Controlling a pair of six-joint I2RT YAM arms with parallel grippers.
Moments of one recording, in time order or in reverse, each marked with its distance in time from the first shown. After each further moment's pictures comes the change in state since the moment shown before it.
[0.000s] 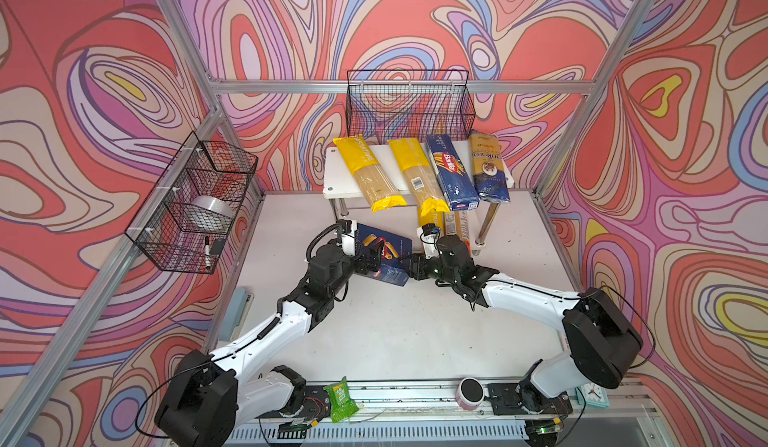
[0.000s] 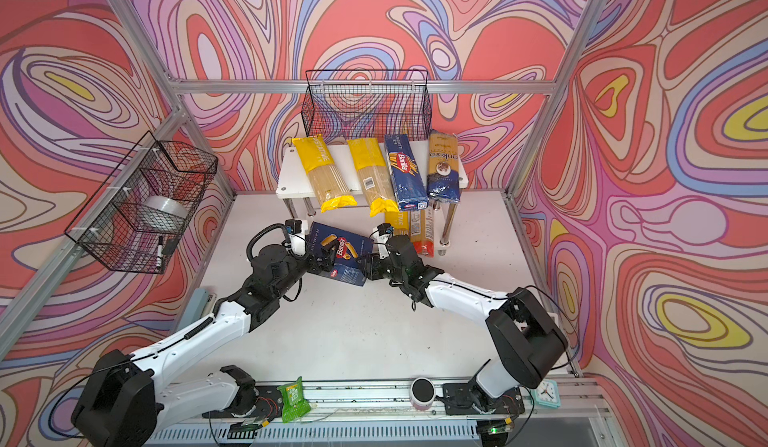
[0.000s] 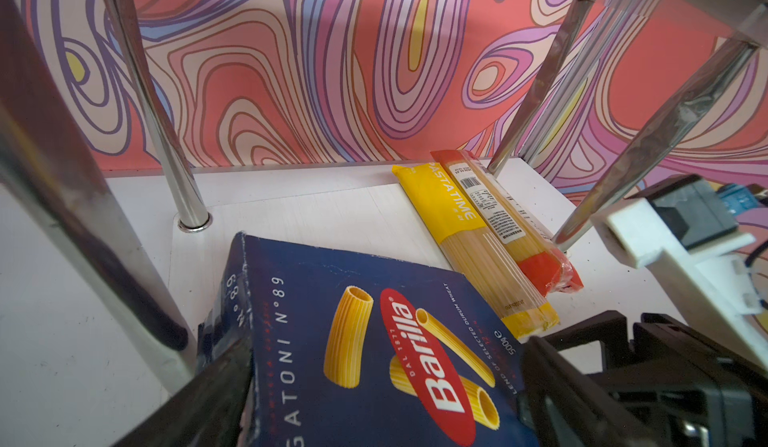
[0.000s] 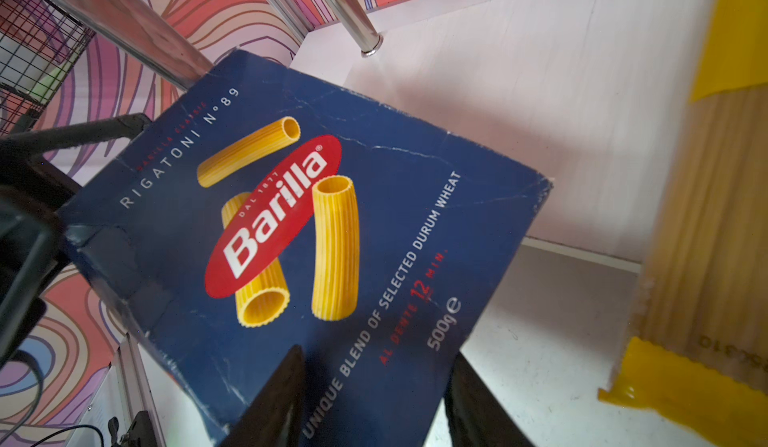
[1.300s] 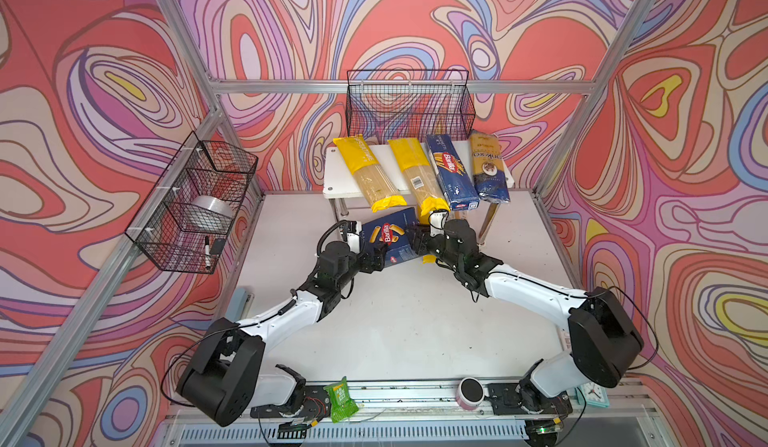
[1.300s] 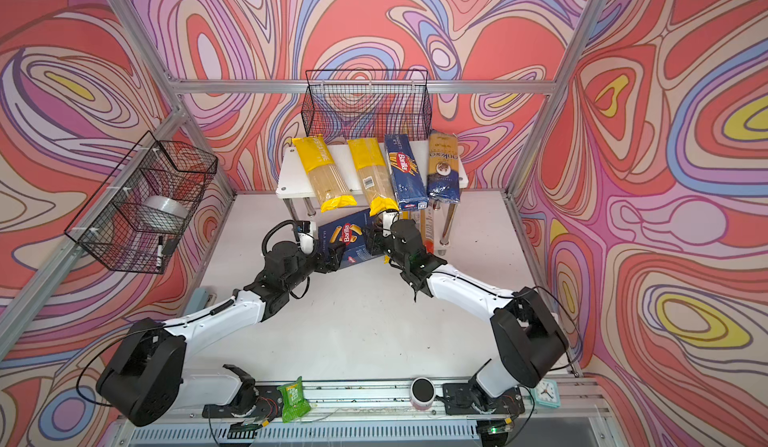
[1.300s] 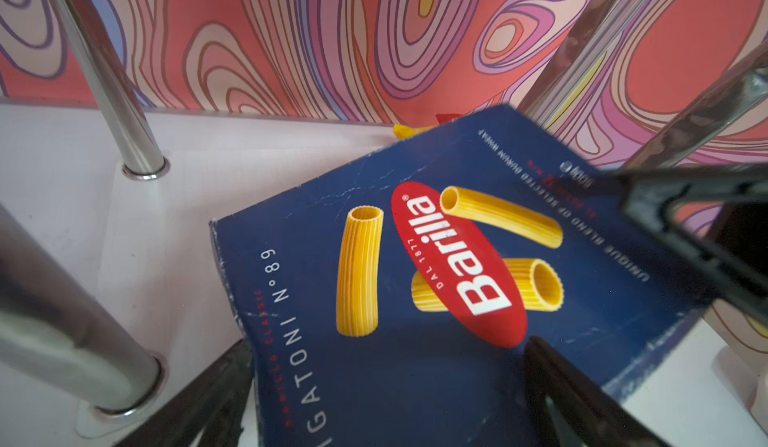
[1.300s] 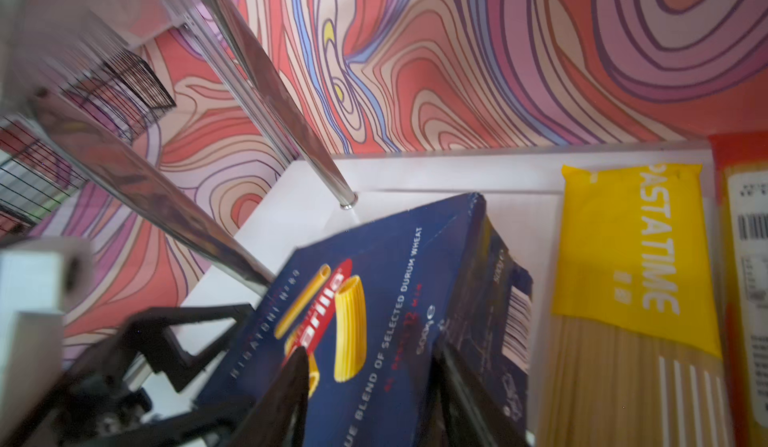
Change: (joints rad) left arm 0.034 0.199 0.009 0.096 0.115 -0.085; right arm -0.037 0.007 0.117 0.134 0.168 -0.108
